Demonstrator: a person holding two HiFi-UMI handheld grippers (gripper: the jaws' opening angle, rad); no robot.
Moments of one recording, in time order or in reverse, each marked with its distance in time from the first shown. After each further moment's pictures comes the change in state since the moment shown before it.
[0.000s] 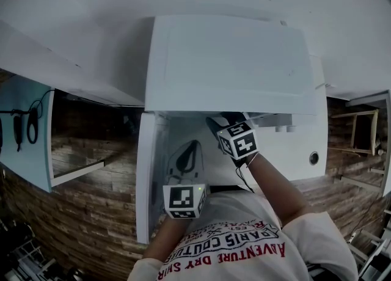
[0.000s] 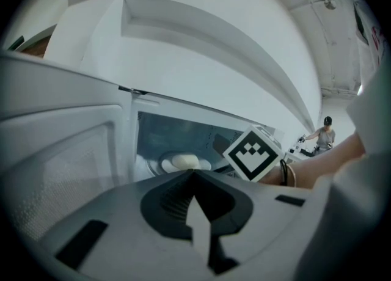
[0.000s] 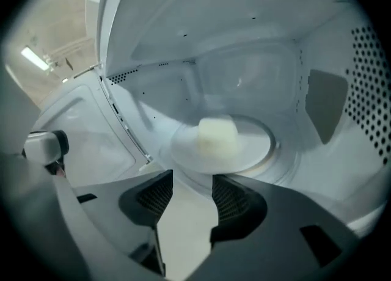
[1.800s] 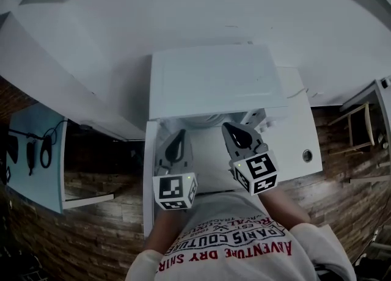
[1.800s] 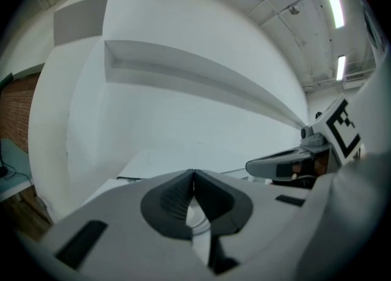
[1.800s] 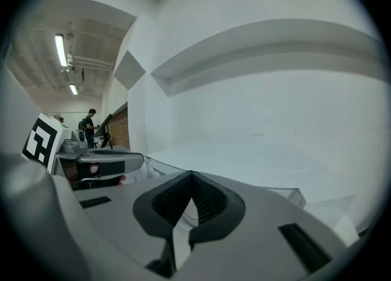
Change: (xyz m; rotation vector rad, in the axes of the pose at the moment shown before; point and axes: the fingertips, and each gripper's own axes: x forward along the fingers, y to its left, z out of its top) left arm -0.040 -0.008 0.110 0.169 -0.258 -0.016; right arm -0.204 0.049 0.090 -0.097 -0.524 -0.182
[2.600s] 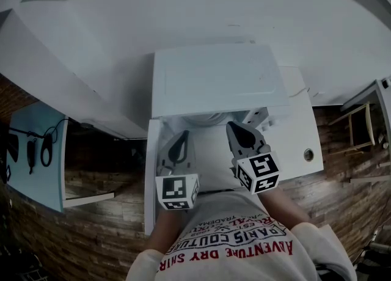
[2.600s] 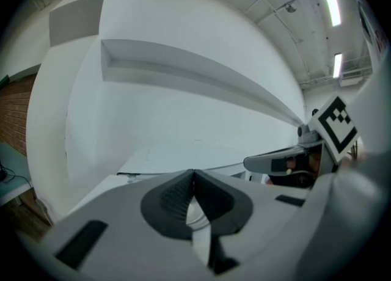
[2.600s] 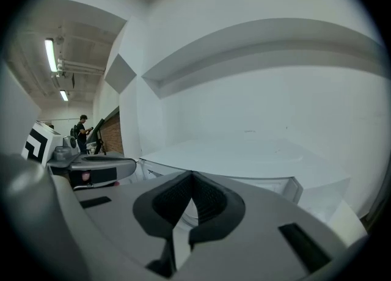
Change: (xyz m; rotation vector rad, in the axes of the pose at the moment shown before) left arm -0.004 -0.003 -0.008 0.021 0.017 -0.021; right arm -0.001 -0.007 -0.006 0.068 -0.017 -0.059
